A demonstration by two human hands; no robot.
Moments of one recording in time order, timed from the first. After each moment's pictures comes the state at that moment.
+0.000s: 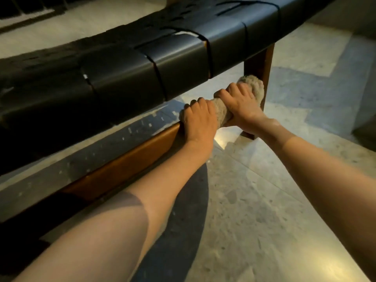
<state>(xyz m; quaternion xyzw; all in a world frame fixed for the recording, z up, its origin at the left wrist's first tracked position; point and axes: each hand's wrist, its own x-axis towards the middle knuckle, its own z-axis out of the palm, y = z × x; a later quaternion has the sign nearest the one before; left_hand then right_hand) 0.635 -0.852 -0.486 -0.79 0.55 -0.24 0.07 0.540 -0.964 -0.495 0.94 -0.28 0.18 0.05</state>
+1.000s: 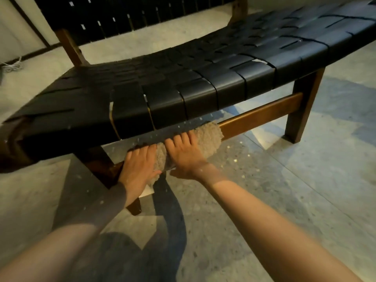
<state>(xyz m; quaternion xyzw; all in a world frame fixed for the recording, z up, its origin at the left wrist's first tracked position) 0.752 -0.574 -0.456 -0.86 0.47 -0.10 0.14 0.670 -0.702 -0.479 0.99 -0.12 0.09 -0.03</state>
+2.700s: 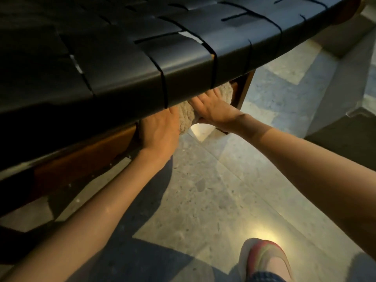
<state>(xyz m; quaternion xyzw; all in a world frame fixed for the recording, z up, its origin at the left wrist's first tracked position) 0.656 -0.798 -0.477 -0.85 0.50 -0.18 0.04 0.554 -0.944 -0.461 0.98 -0.14 -0.05 0.13</state>
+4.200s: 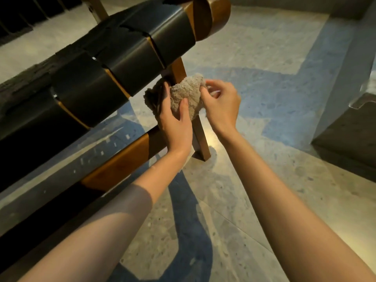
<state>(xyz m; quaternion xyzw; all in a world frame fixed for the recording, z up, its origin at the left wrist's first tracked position) 0.533 -0.975 -0.449 -0.70 0.36 0.12 -0.61 0.479 -1.050 -0.456 0.61 -0.49 0.49 -0.38</state>
